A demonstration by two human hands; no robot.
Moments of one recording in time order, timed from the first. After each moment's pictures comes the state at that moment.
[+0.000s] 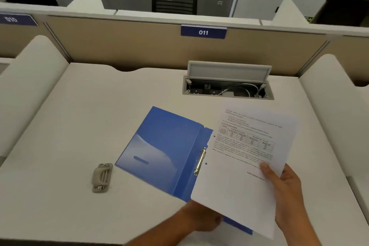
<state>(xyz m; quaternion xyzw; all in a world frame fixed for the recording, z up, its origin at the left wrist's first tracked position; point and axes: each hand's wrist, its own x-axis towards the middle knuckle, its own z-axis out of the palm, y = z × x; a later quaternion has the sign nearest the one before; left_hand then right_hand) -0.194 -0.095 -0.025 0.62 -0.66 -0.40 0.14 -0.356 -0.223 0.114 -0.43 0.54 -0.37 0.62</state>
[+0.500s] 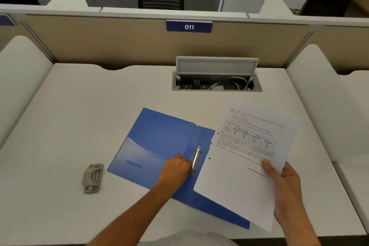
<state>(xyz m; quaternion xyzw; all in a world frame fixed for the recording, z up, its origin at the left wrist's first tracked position) -0.118 -0.126 -0.054 0.76 -0.64 -0.11 0.02 -0.394 -0.226 0.098 -0.40 0.58 -0.37 0.61</state>
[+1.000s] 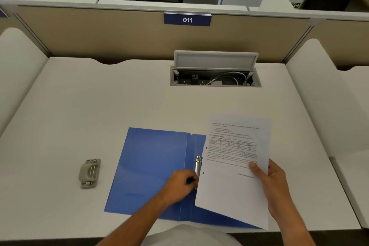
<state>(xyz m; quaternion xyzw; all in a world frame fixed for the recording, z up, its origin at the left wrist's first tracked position) -0.157 -0.091 -0.066 0.71 -0.49 -0.43 0.27 -0.403 -0.228 0.069 -0.47 0.57 -0.28 0.61</state>
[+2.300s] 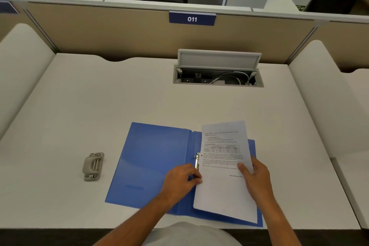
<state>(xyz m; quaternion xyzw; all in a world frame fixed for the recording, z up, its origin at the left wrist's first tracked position) -0.168 -0.081 -0.051 0.76 -0.50 -0.31 0.28 -0.387 -0.220 0.027 -0.61 0.57 -0.21 0.51</state>
